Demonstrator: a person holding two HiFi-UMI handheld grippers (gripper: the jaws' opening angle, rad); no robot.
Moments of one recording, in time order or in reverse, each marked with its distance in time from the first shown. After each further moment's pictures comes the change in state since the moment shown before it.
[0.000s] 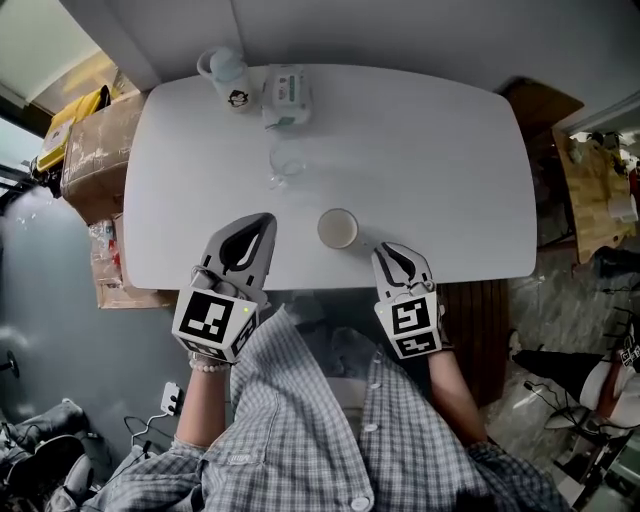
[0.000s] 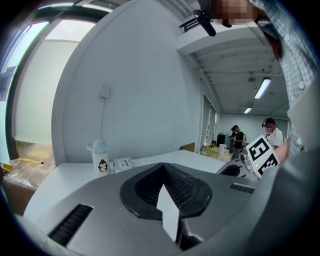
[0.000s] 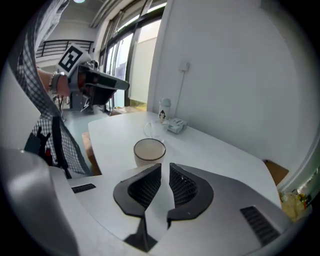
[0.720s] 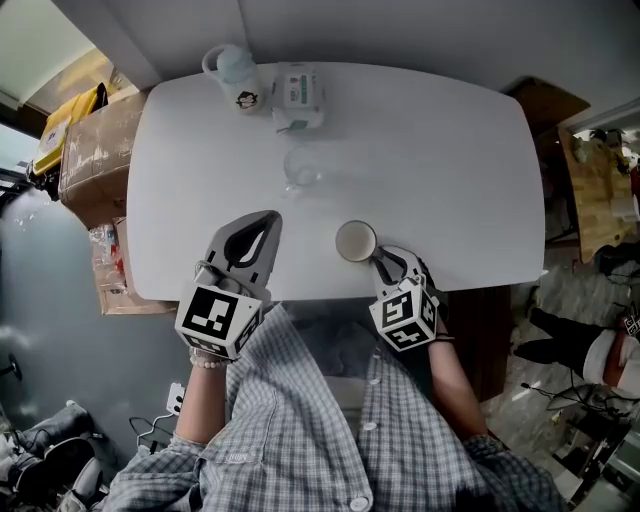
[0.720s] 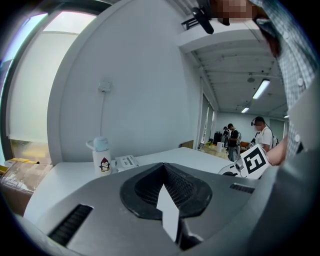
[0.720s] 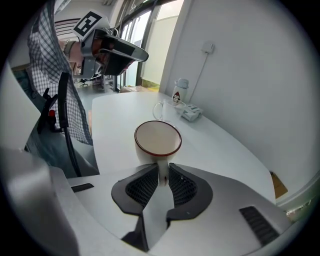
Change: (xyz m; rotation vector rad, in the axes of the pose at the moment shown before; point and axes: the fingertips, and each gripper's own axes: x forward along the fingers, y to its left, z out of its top) left arm 0.016 0.038 -0.009 0.001 0.035 -0.042; right arm 0.053 0.022 -0.022 -0.180 0.187 0.071
